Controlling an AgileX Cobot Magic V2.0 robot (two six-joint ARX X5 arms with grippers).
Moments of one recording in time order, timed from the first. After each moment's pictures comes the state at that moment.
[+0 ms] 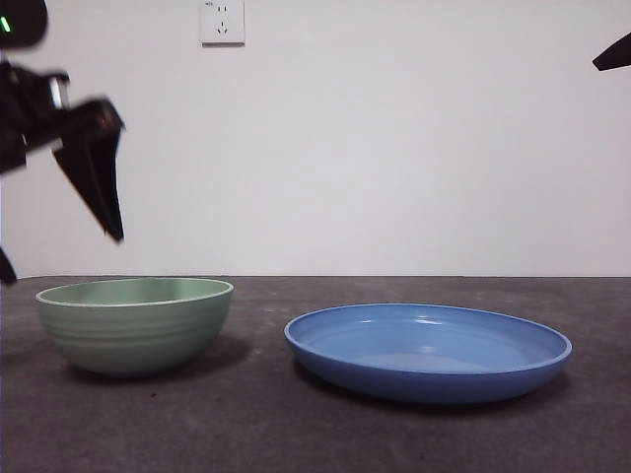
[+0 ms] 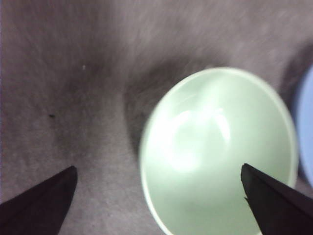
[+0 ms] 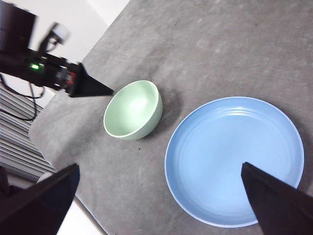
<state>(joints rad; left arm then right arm) -0.18 1.42 0.97 -0.66 0.28 -0.18 0.17 0.74 0.81 -0.65 -0.71 0.21</state>
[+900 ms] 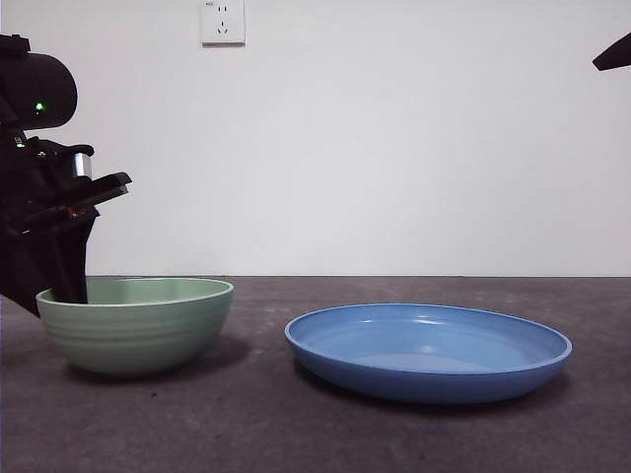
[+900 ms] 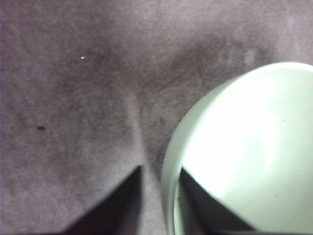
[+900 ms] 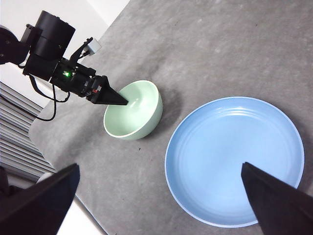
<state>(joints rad) -0.18 1.60 0.99 -0.61 0.28 -0.15 0.17 0.74 0.81 -0.65 -0.71 0.21</state>
